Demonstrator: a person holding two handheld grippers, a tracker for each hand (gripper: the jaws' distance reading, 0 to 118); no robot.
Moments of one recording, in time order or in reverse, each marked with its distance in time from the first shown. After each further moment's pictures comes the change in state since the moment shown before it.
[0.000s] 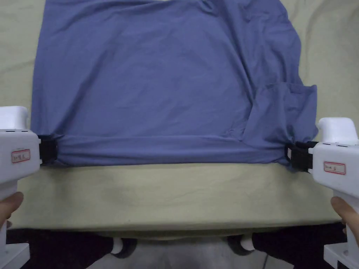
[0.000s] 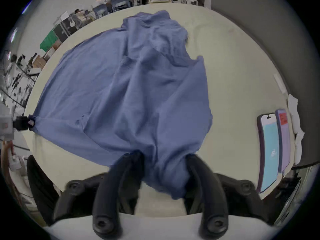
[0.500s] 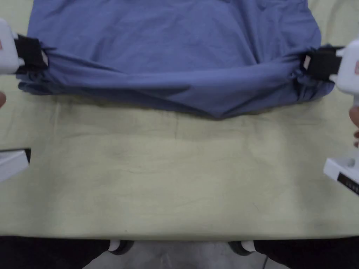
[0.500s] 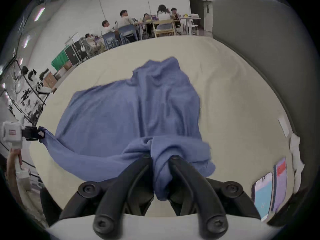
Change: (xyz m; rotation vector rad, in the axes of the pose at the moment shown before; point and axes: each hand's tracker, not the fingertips) left arm 0.001 0.153 -0.024 0.145 -0.068 0.074; right arm 0.005 0.164 -0.029 0.217 0.022 -0.005
